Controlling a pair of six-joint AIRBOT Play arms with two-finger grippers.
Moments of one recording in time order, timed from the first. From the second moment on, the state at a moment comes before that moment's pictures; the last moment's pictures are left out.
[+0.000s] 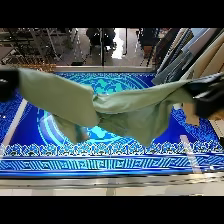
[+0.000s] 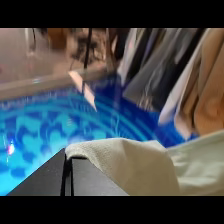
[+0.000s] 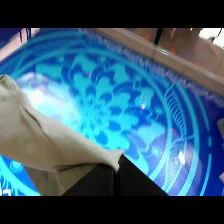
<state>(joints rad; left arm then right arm) 0.15 -0.74 1.46 0.78 -0.94 -1.10 0.36 -0.81 1.78 -1.51 1.33 1.38</state>
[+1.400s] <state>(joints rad) 0.32 -1.63 1.59 1.22 -1.43 -1.28 -0.26 -1.50 1.52 -1.26 1.30 1.40</state>
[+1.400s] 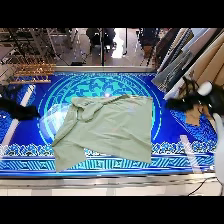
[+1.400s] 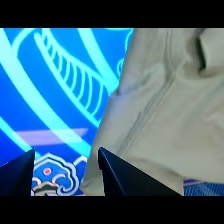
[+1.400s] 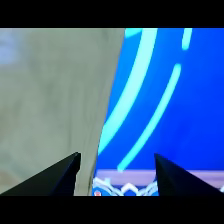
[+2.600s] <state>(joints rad) 0.12 -1.33 0.77 1.25 -0.68 -1.04 -0.26 -1.32 0.56 -0.76 1.13 0.98</state>
